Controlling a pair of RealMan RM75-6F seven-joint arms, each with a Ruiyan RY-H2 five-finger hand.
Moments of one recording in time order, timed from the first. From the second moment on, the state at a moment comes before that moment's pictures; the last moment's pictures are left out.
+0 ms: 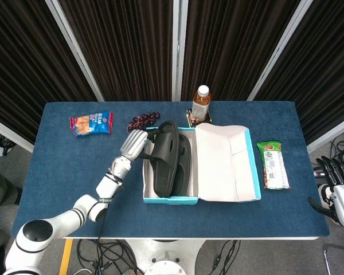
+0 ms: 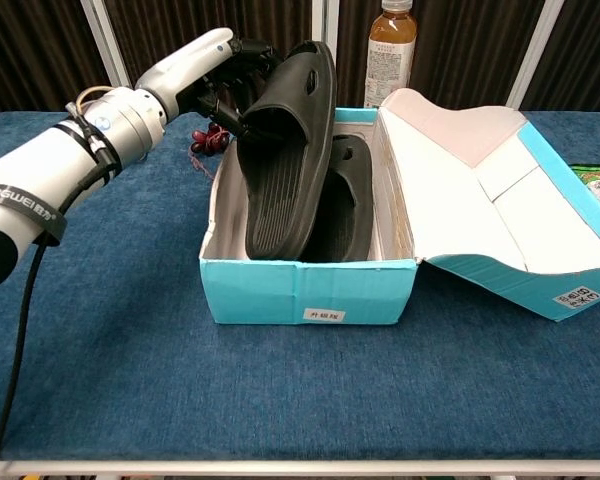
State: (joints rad) left arm -0.93 -1.95 -0.24 -0.75 1.42 1.08 -0.55; right arm 0.09 -0.91 0.06 -1.72 -1.54 1.49 0.10
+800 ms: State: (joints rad) left arm -0.91 -1.88 -0.26 -0.91 1.27 0.84 -0.40; right arm 0.09 -0.90 0.06 -1.72 -1.54 1.48 0.10
